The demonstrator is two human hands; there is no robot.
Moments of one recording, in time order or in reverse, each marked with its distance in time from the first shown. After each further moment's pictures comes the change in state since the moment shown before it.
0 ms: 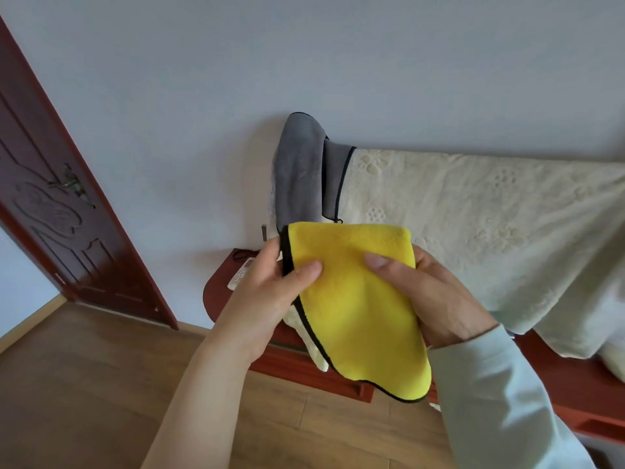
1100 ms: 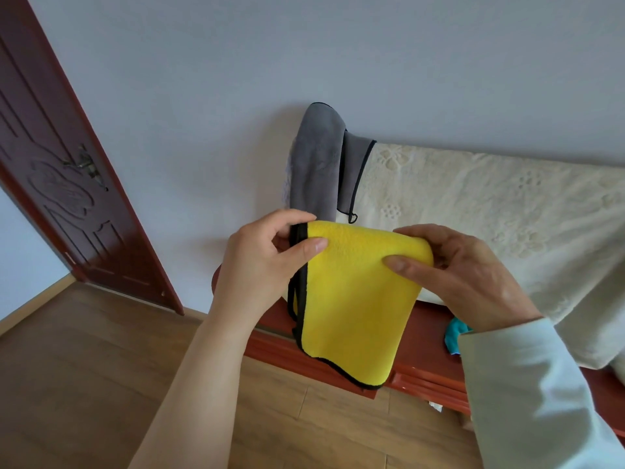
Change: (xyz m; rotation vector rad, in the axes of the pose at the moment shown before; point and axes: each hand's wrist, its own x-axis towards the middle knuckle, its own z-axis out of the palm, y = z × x) left_hand 0.008 0.013 -0.027 0.592 0.278 0.338; right_hand 0.010 -0.006 -0.020 -0.546 0.095 -0.241
